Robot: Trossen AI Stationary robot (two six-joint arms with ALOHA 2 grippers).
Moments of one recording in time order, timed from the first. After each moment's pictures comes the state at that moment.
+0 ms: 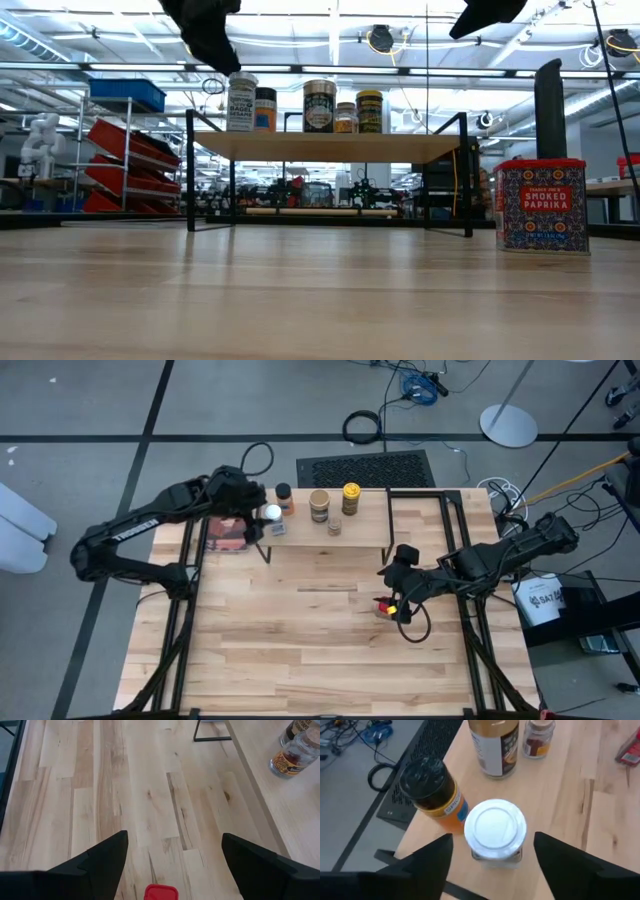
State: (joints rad) left arm 0.49 1.16 1.24 -0.83 0.03 0.22; right arm 0.37 1.21 1.16 -0.82 0.40 0.40
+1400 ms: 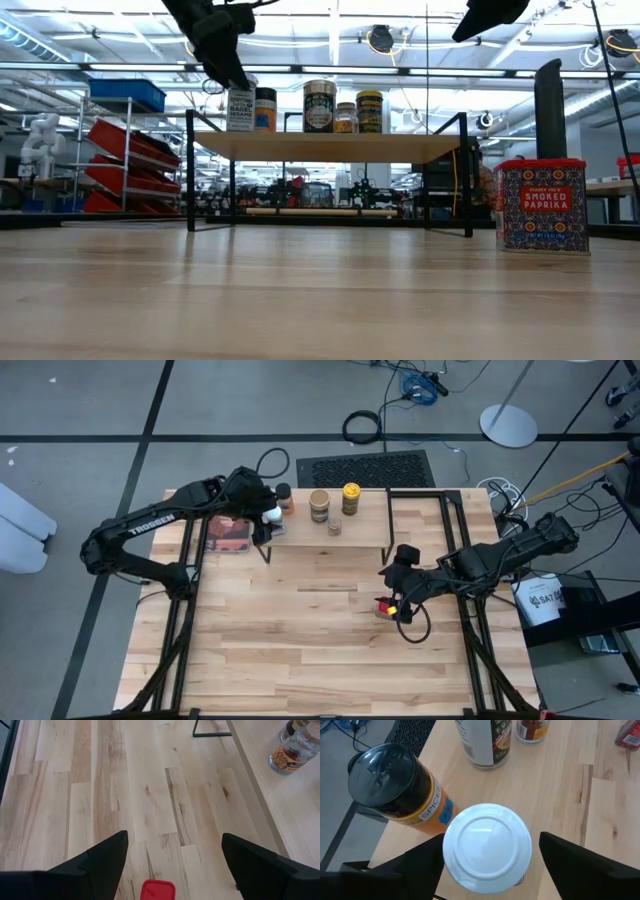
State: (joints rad) left arm 0.50 1.26 1.24 -0.82 0.07 0.24; right arm 0.37 1.21 1.16 -0.84 0.40 0.39
